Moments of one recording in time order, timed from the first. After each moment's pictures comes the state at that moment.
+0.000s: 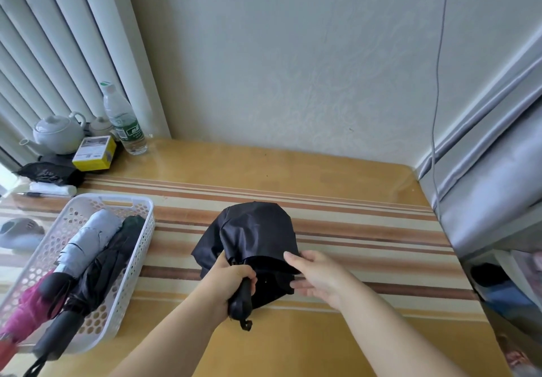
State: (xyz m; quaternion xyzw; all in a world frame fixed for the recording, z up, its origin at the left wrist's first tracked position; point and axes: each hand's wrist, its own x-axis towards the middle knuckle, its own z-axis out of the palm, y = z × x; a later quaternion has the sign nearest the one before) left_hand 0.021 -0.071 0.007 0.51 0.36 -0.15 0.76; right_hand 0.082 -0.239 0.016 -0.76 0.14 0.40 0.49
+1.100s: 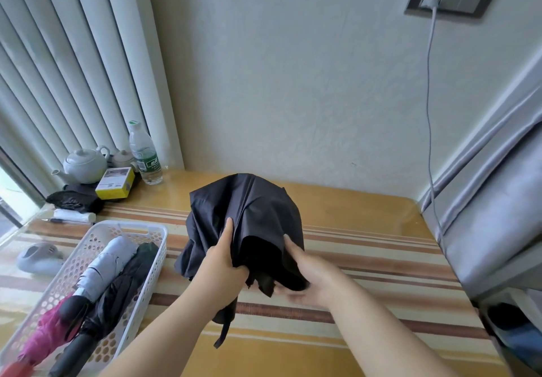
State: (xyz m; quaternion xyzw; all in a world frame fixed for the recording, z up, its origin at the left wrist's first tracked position) left_hand 0.030 -0.039 0.068 0.84 0.18 -0.05 0.50; right_hand 0.097 -0.201 0.070 -0.67 0.21 0.42 0.58
